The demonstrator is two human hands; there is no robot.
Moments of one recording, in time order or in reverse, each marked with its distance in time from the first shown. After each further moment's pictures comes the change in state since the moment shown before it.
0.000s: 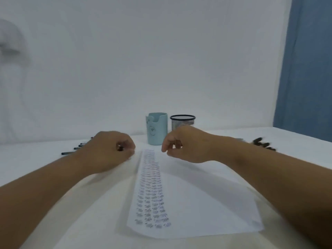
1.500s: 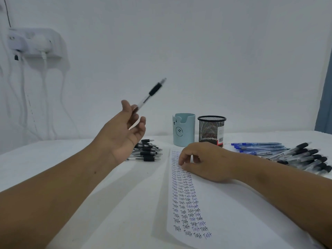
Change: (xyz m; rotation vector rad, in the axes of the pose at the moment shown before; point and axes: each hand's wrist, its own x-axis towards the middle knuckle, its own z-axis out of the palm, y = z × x) left_hand 0.013 0.008 -0.027 -1.594 0.386 -0.378; right_hand 0.015 -0.008 0.043 0.023 -0.018 -0.044
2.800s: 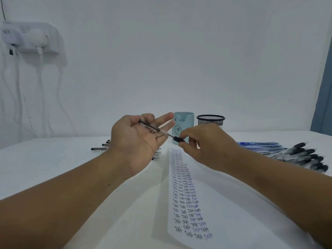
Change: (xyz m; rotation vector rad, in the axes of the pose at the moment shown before) left_hand -0.027 -0.024 0.016 -0.110 -0.301 -0.123; right_hand 0.005 -0.012 -0.012 -0.177 0.438 -0.144
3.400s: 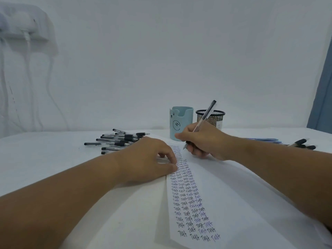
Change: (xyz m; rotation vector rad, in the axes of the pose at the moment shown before) left_hand 0.006 -0.016 -0.037 1.803 -0.404 0.094; right_hand 0.019 0.014 0.020 0.831 -0.241 0.689
